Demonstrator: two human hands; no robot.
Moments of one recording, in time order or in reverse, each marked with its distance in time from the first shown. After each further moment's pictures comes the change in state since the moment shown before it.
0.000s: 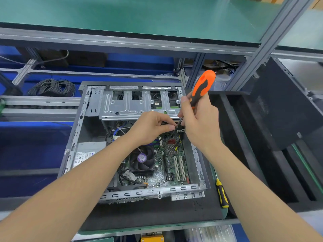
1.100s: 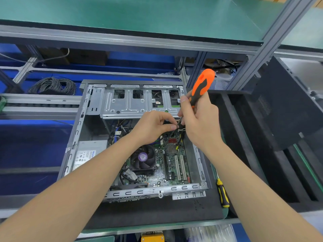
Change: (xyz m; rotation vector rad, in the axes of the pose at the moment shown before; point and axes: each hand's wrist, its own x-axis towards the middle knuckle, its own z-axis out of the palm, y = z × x) left_hand 0.003 -0.003 0.008 -0.037 0.039 -0.007; right_hand 0.001 -0.001 0.003 0.001 -0.018 -0.029
